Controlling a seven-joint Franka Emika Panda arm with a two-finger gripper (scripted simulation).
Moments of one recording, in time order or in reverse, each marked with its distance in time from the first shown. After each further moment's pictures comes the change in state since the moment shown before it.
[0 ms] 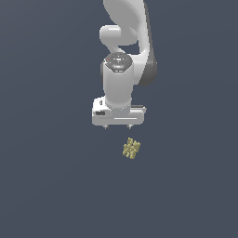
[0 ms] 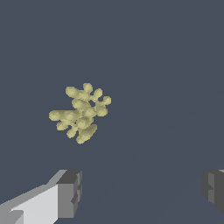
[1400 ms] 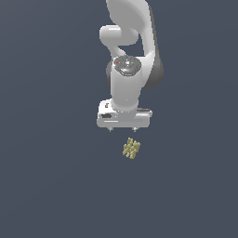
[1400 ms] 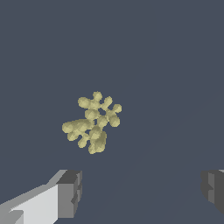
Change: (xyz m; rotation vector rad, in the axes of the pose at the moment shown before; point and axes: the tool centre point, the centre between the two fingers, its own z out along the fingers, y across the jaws) arm 0.013 -0.020 0.003 -0.003 0.004 0.039
